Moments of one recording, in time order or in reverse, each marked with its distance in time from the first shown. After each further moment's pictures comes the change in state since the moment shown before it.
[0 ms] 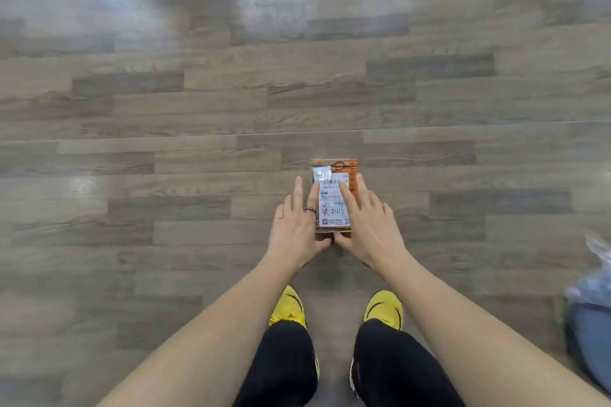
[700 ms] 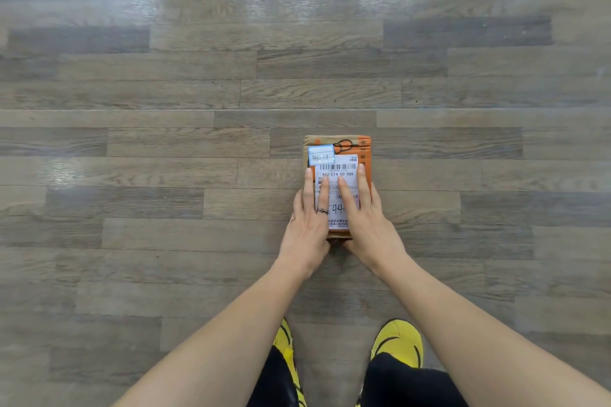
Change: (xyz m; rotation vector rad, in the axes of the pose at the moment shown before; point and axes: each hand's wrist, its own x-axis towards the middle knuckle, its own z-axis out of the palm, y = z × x) left_hand 0.093 -0.011 0.147 -0.244 0.121 0.048; right_hand 0.083 0.045 0.136 0.129 -0.007 -0.098
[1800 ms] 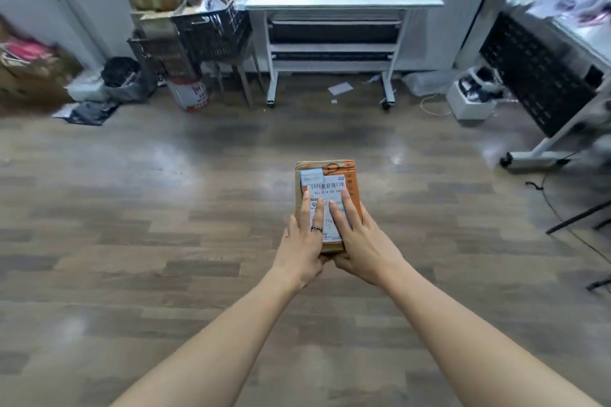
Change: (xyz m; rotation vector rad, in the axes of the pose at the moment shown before) left_hand -0.136 0.235 -0.684 0.157 0.331 0.138; right_hand -0.137 -0.291 -0.656 -0.319 0.375 -0.272
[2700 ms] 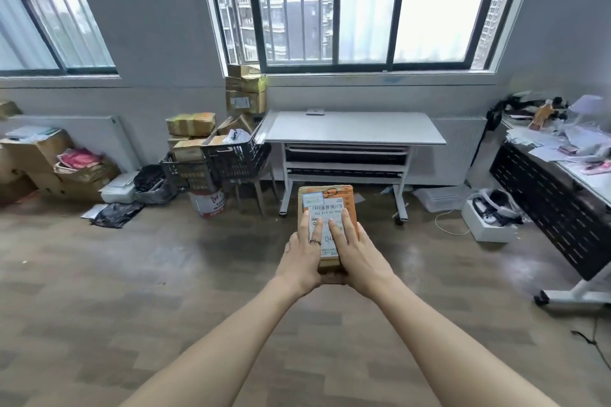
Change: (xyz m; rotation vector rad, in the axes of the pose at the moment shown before) left_hand 0.286 0.021 -0.255 0.028 0.150 -0.048; right_hand 0.272 0.111 -0.248 -0.066 0.128 0.016
